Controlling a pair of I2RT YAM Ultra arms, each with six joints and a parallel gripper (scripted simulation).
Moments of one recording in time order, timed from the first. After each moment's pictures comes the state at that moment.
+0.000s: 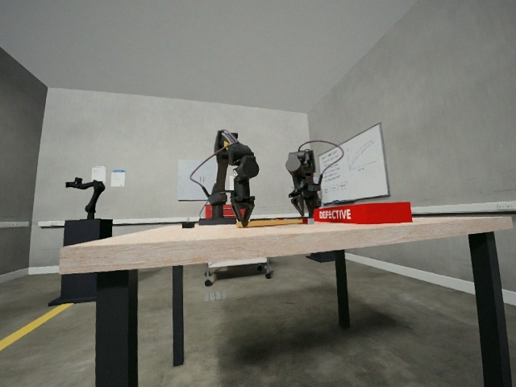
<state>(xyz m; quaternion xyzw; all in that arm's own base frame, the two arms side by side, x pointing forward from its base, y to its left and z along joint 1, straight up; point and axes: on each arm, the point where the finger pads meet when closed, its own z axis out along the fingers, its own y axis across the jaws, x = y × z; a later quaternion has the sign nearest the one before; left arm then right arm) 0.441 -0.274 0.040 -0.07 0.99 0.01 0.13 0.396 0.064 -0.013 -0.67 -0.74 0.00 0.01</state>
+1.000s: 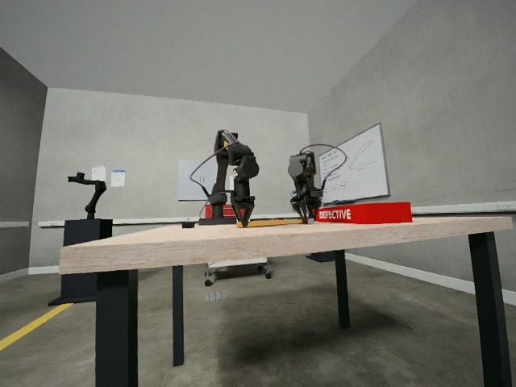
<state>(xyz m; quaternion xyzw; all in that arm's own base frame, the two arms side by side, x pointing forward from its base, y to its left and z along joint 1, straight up) 0.447 -0.269 0.019 -0.07 0.99 0.02 0.12 0.396 0.064 -0.013 -0.67 -0.74 0.00 0.01</state>
